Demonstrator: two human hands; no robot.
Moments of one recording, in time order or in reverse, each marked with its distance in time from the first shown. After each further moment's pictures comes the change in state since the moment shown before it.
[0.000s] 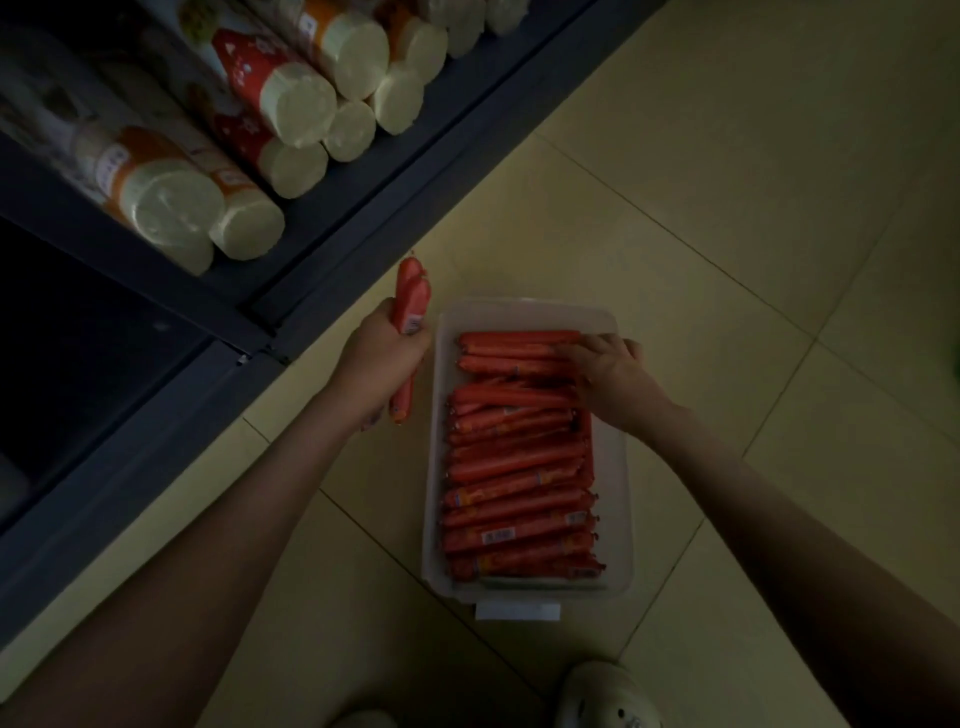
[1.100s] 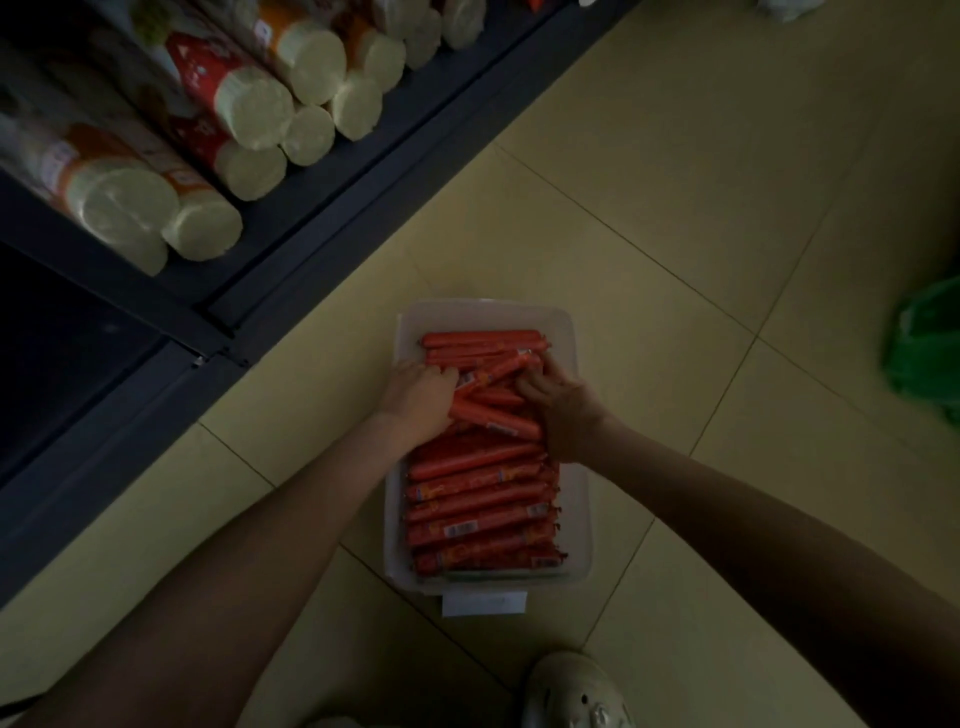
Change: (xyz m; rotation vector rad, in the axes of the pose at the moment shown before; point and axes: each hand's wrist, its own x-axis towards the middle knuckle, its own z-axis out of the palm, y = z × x) left_hand 0.005 -0.027 0.080 1.076 -0.225 0.565; right_hand -0.026 -0.009 0.020 -0.754 -0.115 -0.325
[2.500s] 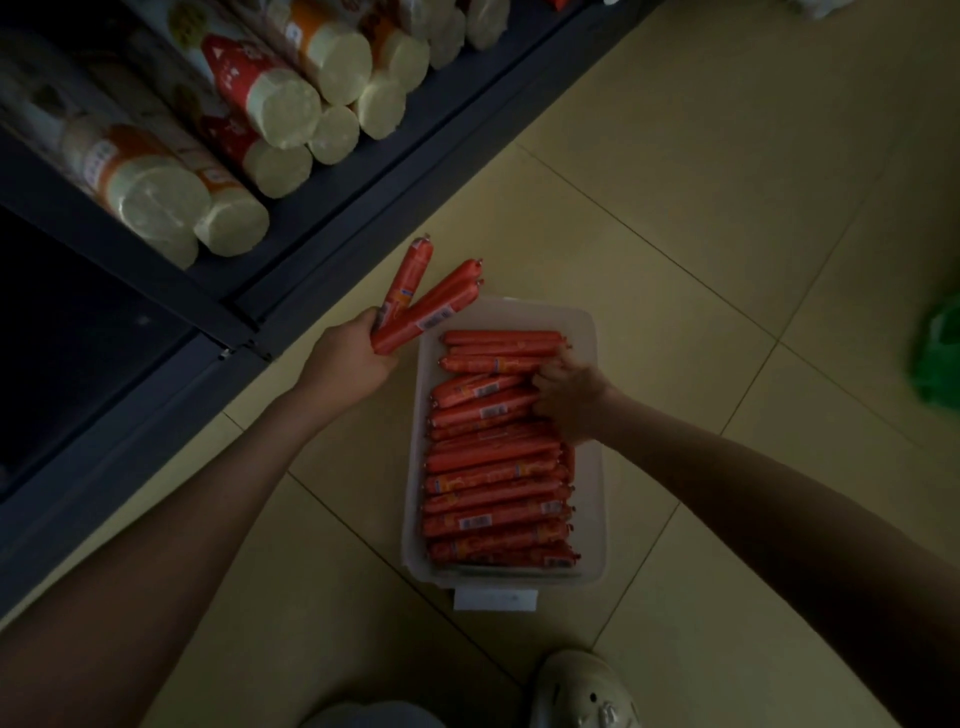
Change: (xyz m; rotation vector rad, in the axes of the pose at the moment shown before) left_hand -0.044 -0.058 -0.053 -0.681 0.178 -0.433; right_hand 0.021 0.017 -0.013 -0.010 -0.281 -0.193
